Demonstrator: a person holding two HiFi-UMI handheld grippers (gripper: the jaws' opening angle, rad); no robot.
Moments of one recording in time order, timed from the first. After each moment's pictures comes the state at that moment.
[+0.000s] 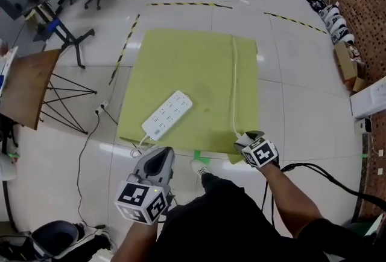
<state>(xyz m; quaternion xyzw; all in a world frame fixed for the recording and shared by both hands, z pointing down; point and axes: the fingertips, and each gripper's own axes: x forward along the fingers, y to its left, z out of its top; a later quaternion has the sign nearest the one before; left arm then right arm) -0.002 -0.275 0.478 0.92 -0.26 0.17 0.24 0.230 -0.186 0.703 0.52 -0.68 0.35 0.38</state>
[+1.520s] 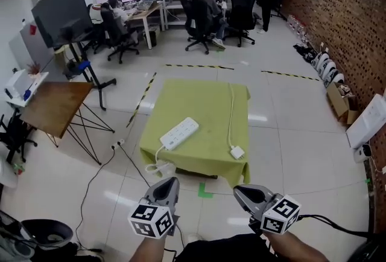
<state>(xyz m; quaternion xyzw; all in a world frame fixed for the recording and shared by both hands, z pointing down) -0.097 -0.113 0.412 0.93 -0.29 0.09 0.19 0.040 0.003 0.394 0.54 -0.82 0.20 0.00</state>
